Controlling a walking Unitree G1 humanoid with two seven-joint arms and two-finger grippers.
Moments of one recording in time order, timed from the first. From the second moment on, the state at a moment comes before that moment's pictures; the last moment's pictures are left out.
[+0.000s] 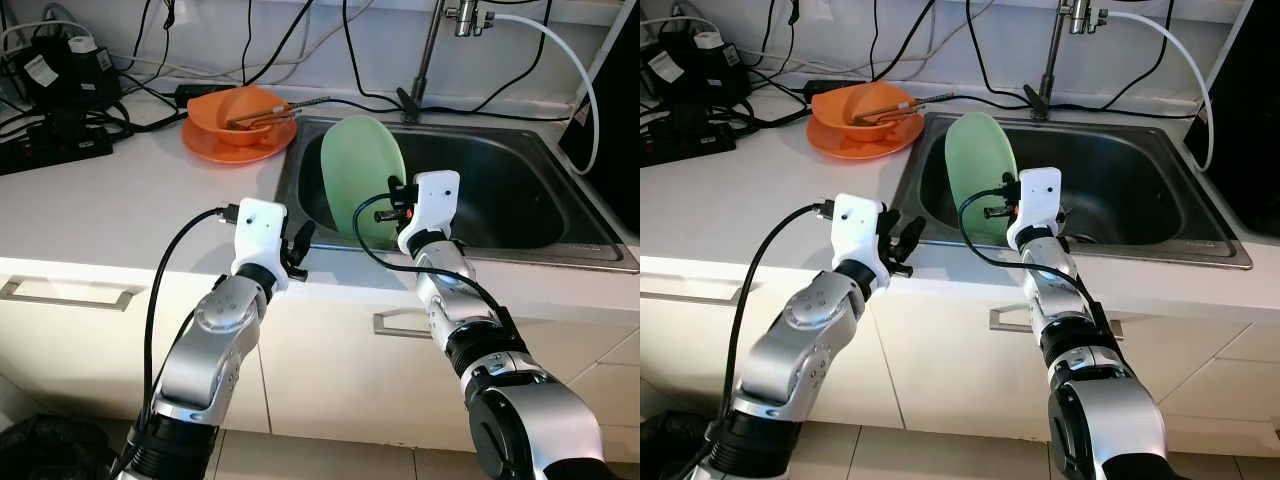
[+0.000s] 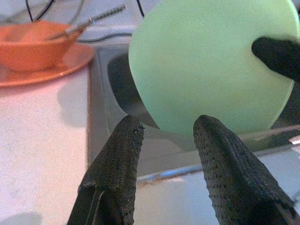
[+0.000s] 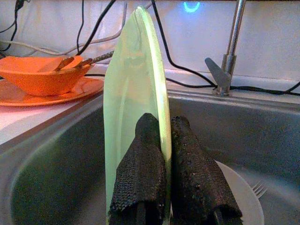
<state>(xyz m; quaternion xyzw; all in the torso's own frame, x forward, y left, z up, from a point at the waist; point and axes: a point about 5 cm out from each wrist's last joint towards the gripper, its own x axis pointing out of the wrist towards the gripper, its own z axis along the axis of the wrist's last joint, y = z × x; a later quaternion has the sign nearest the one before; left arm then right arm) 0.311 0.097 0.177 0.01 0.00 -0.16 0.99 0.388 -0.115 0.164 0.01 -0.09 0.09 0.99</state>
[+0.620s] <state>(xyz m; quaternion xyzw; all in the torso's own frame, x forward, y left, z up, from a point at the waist) 0.311 0.111 0.141 -0.01 -0.03 -0.21 0.98 0.388 -0.115 0.157 0.00 -0.07 0.09 0.99</state>
